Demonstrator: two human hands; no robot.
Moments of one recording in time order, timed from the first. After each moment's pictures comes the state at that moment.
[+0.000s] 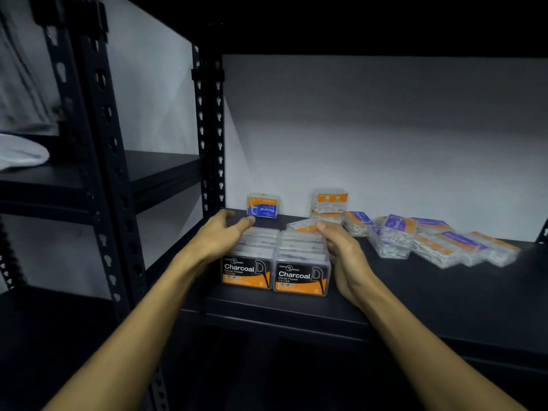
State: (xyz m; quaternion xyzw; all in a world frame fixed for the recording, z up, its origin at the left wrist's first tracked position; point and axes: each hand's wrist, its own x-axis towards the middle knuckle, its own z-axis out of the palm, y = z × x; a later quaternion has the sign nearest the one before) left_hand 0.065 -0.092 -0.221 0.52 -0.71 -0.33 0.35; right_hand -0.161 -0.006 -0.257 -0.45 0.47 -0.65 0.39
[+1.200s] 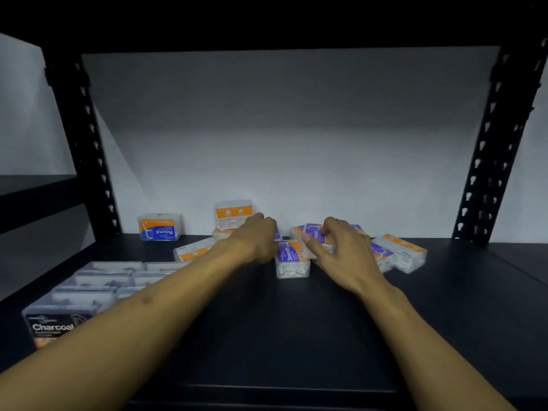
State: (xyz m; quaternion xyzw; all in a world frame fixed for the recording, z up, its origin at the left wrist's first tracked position) left_hand -0.232 -0.095 -0.209 0.44 -0.89 -0.05 0.11; right_hand -0.386 0.018 -0.254 -0.57 0.72 -0.38 -0.10
